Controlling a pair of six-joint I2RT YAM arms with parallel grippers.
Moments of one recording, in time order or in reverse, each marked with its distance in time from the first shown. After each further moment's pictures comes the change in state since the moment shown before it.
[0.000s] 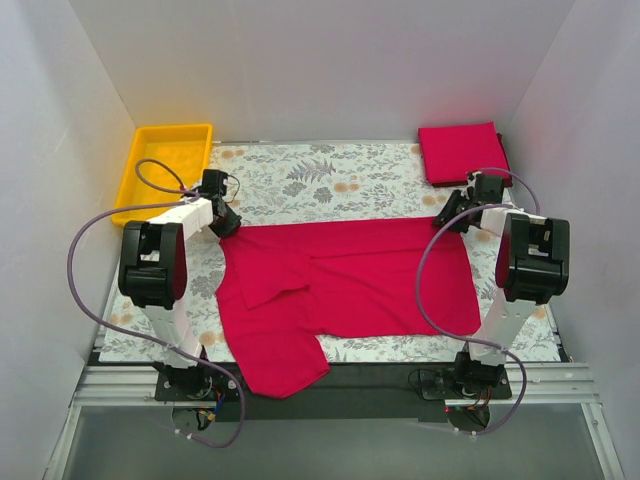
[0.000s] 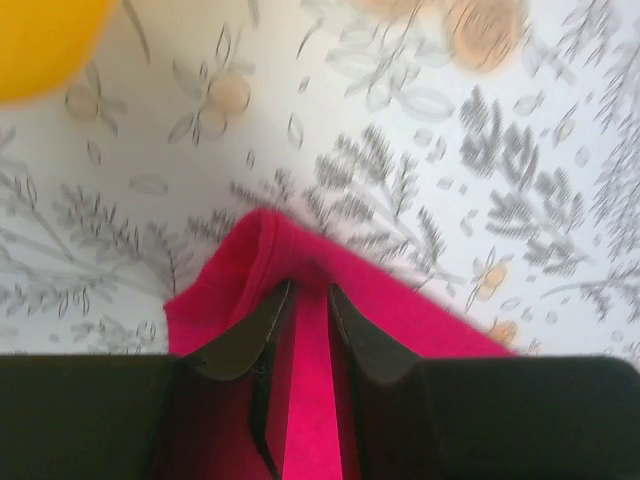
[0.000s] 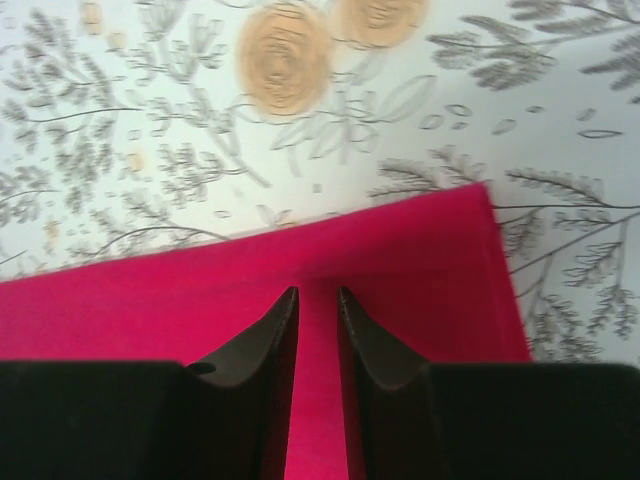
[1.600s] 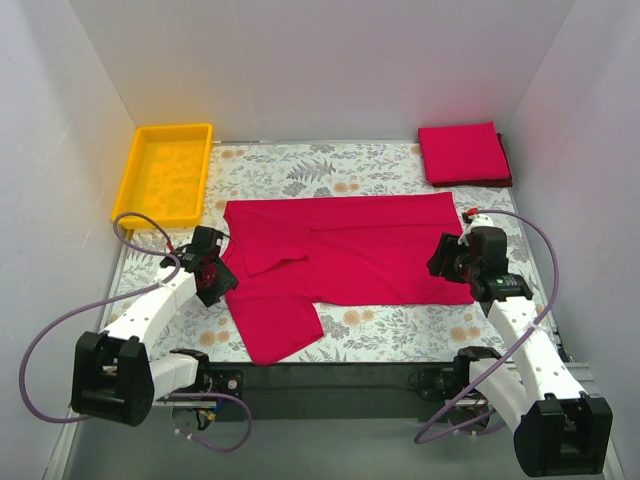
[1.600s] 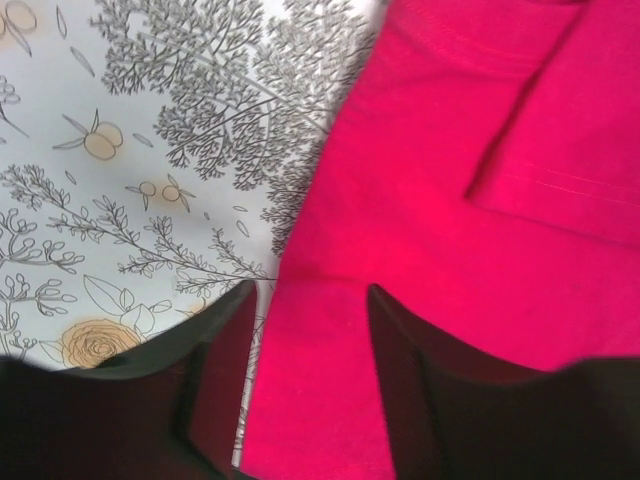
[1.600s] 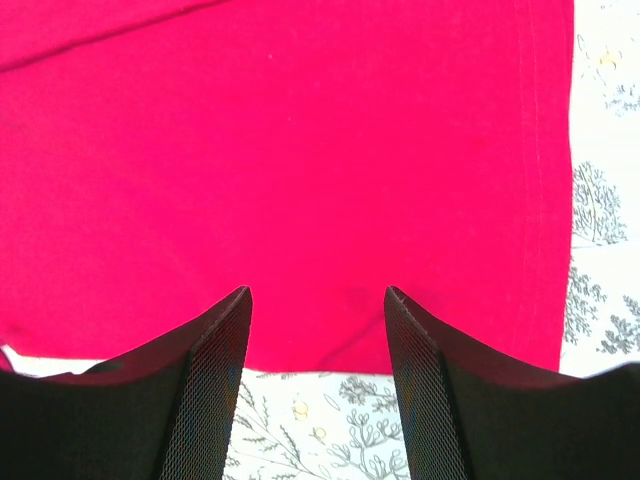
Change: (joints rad) left arm -0.103 -0.726 -0.492 -0.323 -0.020 -0.070; right arm 0.196 -0.982 -0.512 -0.313 0.249 -0.059
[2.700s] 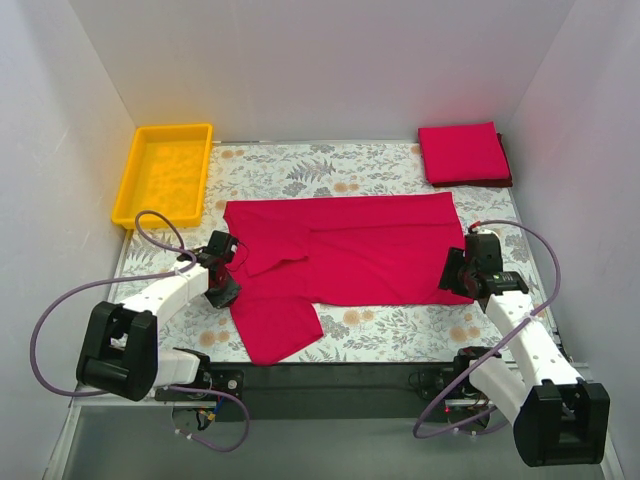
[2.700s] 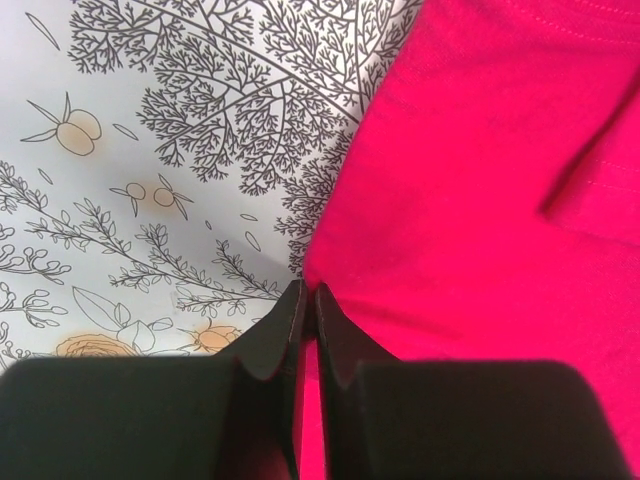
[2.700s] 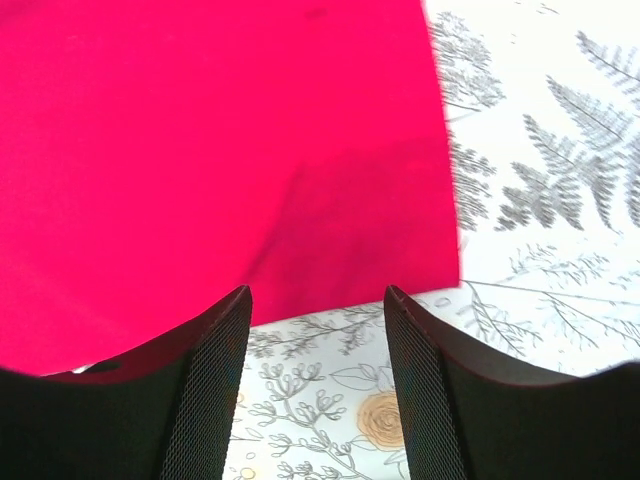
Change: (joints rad) left arm -0.082 0.174 -0.030 0.045 -0.050 -0.039; right arm -0.003 0.042 -0.018 -0.163 0.211 0.039
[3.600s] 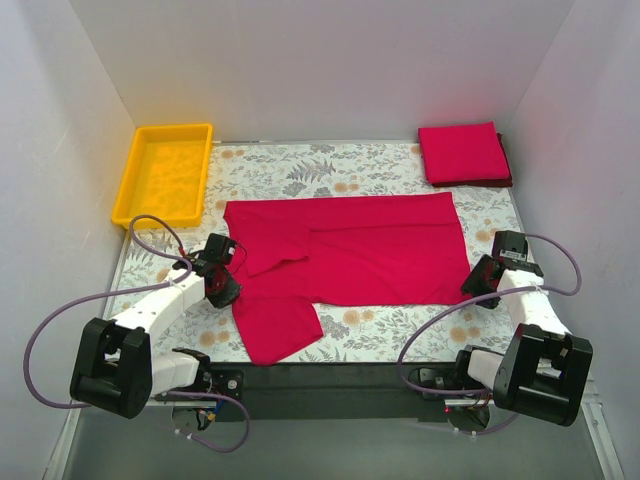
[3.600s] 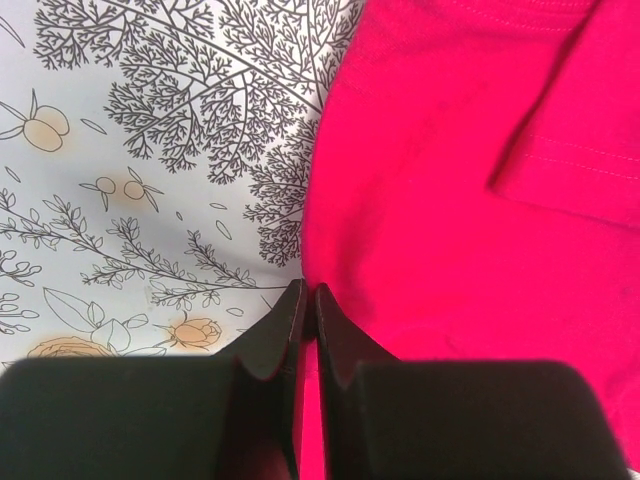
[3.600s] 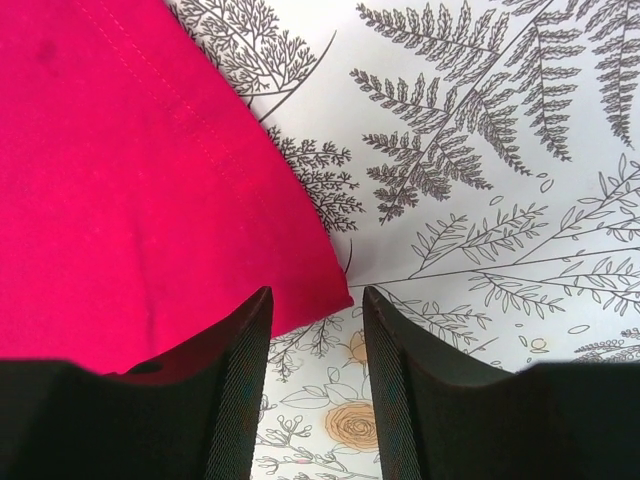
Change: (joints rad) left arm -0.010 -0.092 -0.037 0.038 0.019 -0.004; right arm -0.328 0.231 0.030 -0.029 -0.062 0.074
